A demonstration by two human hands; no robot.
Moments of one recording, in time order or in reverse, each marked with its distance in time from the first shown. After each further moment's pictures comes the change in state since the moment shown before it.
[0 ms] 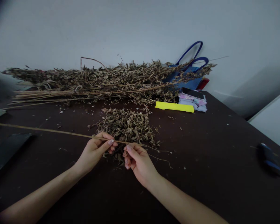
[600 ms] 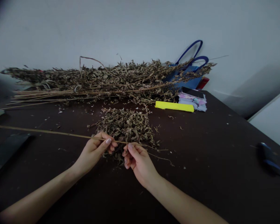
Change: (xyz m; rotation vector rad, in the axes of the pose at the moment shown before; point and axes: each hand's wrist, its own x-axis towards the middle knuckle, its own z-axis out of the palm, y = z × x) left_hand -0.001 0.003 -0.001 0.049 -0.028 0.045; right_hand 0.001 -0.001 0.000 0.006 0.004 -0.025
